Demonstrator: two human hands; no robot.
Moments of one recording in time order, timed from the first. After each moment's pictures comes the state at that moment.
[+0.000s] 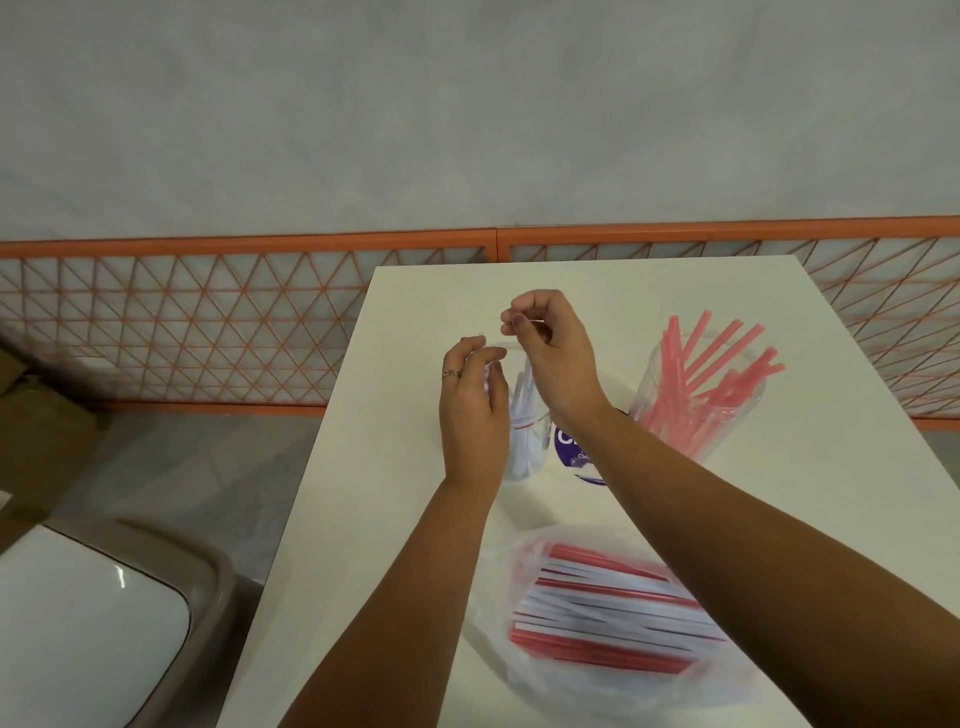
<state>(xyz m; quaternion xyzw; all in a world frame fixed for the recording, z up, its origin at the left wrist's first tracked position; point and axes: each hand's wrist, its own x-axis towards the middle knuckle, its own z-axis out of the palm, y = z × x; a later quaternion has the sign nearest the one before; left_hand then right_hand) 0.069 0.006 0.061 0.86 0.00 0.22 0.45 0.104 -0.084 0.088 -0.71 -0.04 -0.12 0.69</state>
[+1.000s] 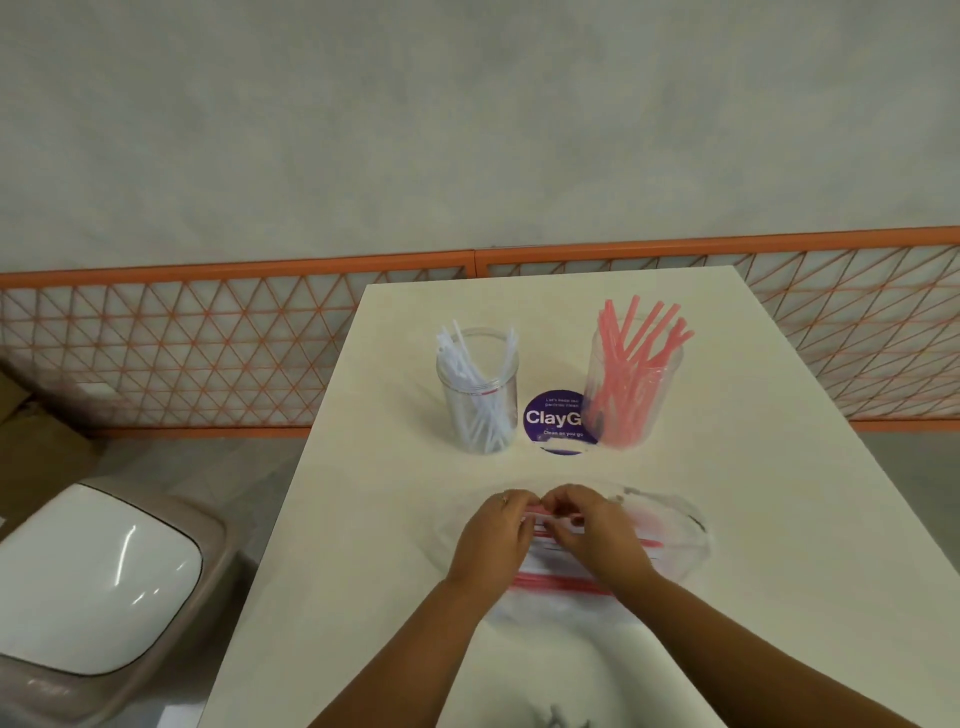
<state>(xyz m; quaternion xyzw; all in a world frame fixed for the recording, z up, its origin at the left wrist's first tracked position) -0.064 -0.004 -0.021 0.93 -0.18 -0.01 0.32 -0.079 -0.153 -0.019 -0.89 -0.03 0.02 0.44</state>
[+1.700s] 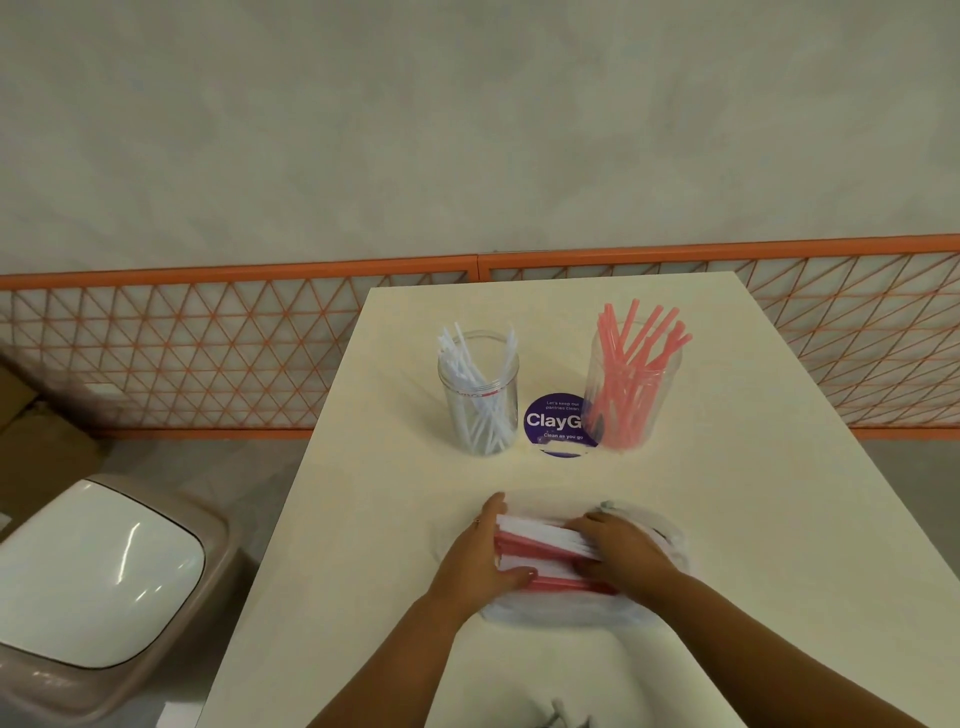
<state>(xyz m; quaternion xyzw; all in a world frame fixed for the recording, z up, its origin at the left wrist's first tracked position) -0.073 0.020 -0.049 0.89 -0.08 -0.19 0.41 -0.078 -0.189 -0.040 -0.96 -0.10 0.17 0.21</state>
